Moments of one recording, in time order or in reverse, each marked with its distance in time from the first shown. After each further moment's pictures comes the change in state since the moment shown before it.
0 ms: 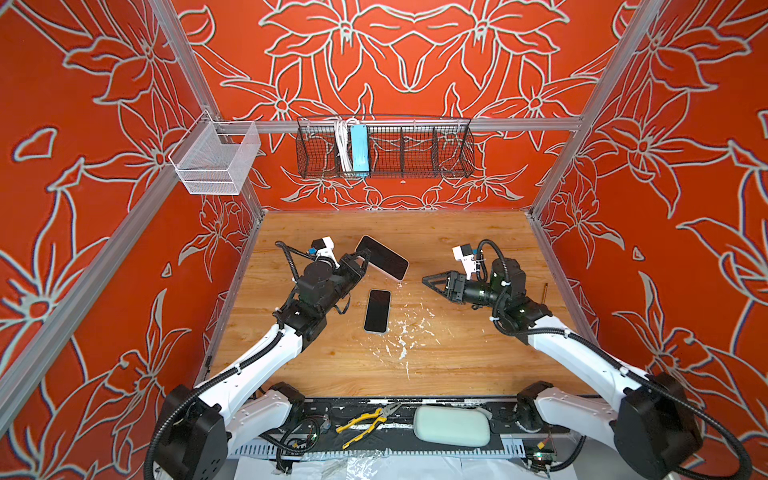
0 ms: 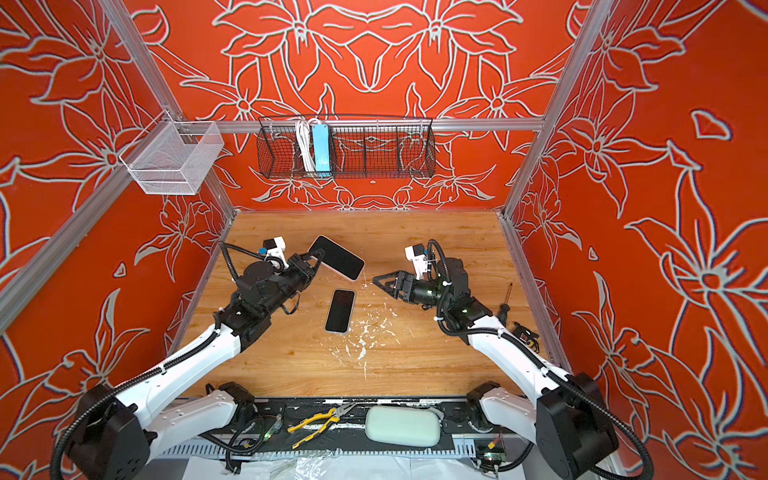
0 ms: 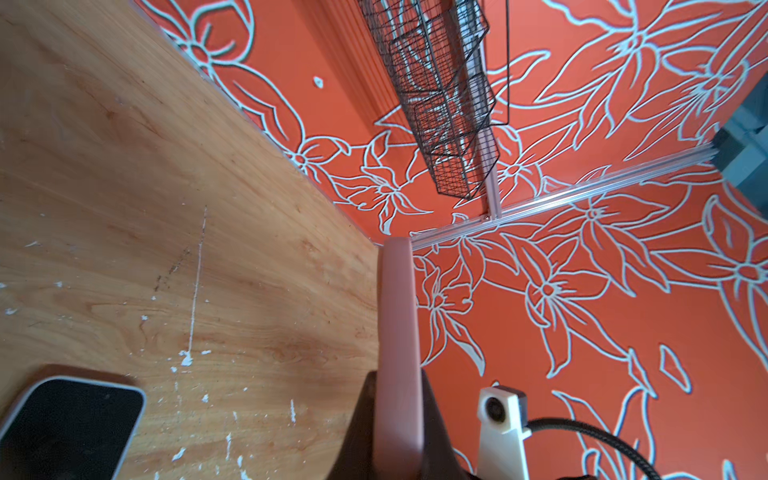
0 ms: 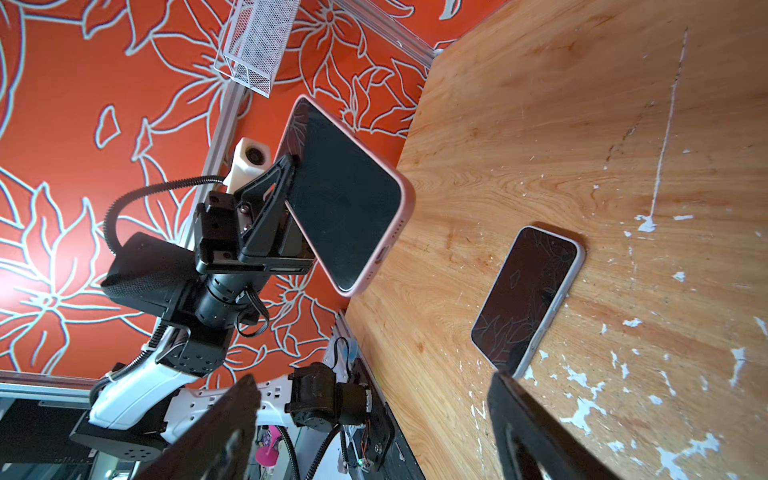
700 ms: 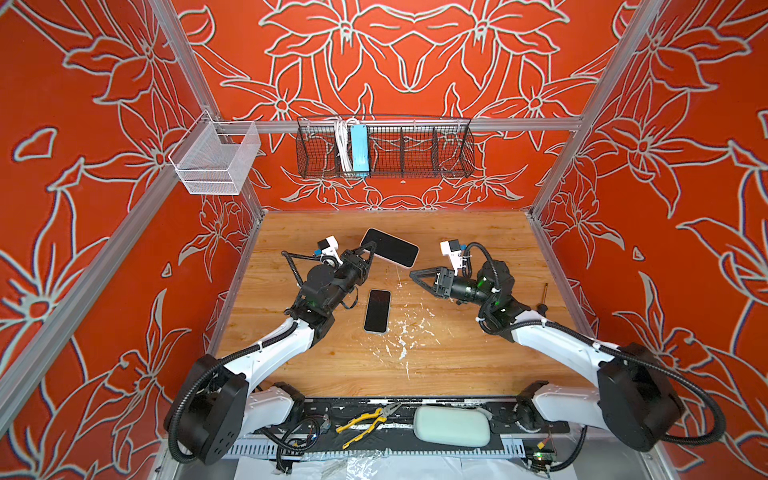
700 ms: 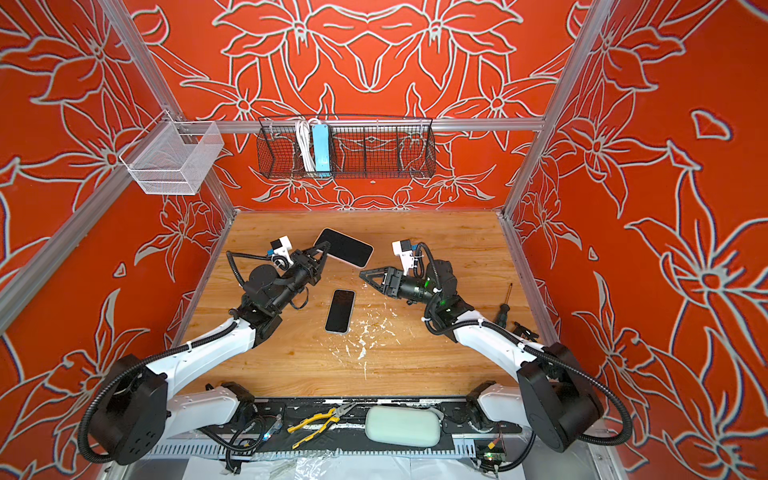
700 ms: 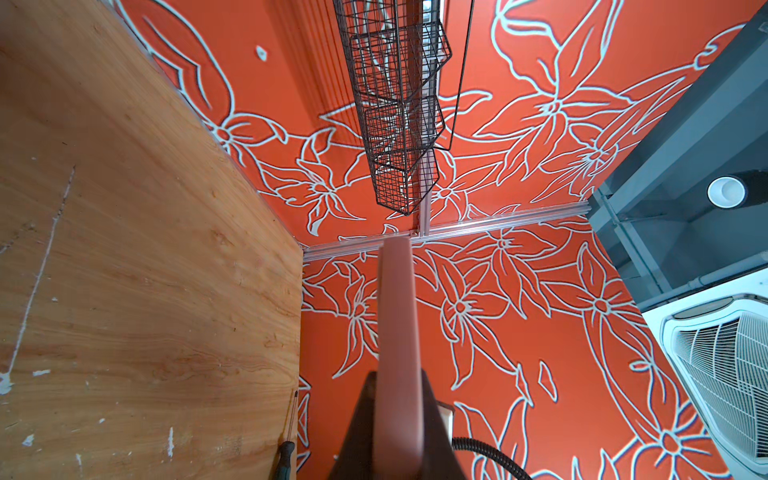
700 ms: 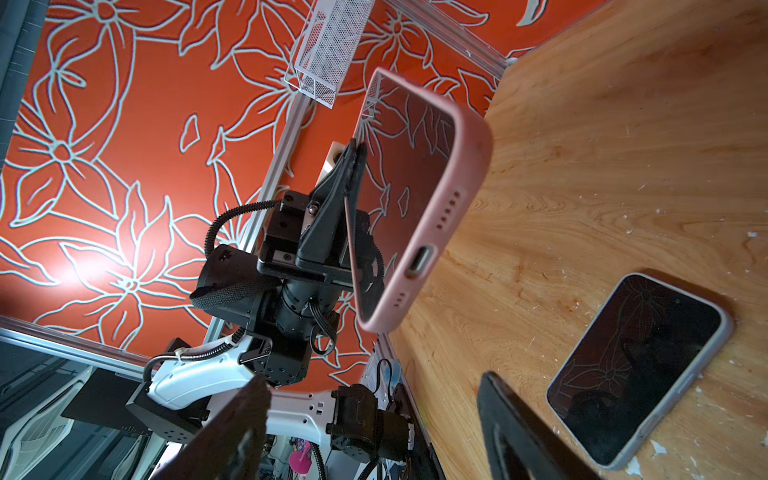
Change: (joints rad) left arm 0.000 0.158 -0.049 0.364 0.052 -0.246; right arm 0.106 0.150 -0.005 0.380 0.029 0.150
